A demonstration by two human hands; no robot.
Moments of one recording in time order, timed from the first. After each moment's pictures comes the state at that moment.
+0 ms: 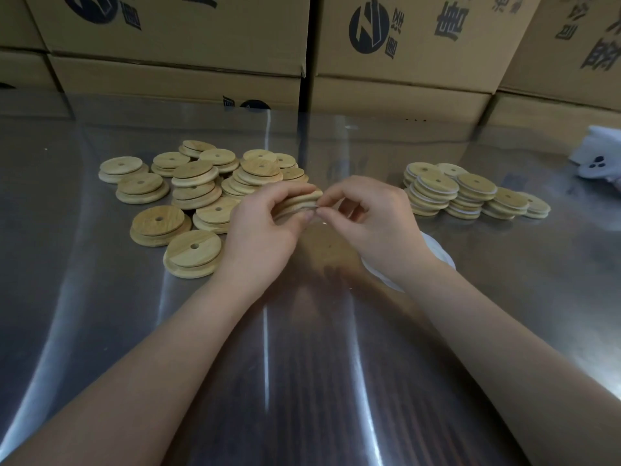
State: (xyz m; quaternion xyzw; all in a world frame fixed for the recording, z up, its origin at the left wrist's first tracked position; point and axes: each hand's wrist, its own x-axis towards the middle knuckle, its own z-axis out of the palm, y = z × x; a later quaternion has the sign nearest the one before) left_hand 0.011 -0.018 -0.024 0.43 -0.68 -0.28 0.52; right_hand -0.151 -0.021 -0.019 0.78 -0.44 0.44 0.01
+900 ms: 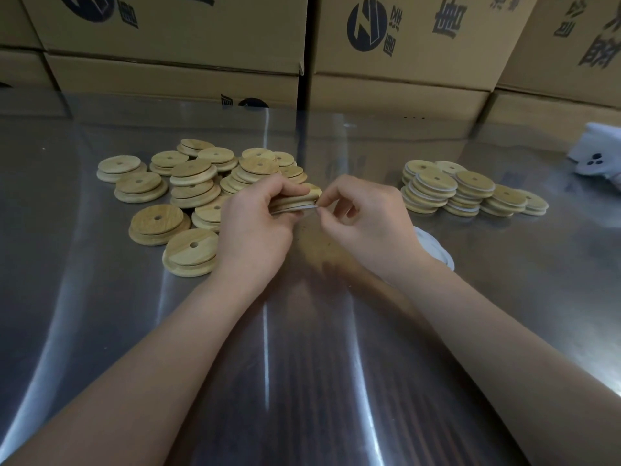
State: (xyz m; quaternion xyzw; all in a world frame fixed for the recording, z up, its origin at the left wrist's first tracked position) left_hand 0.012 -0.019 -0.022 0.46 -0.68 -0.19 0.53; right_hand -0.144 -0.013 -0.017 0.77 -0.48 0.42 0.03
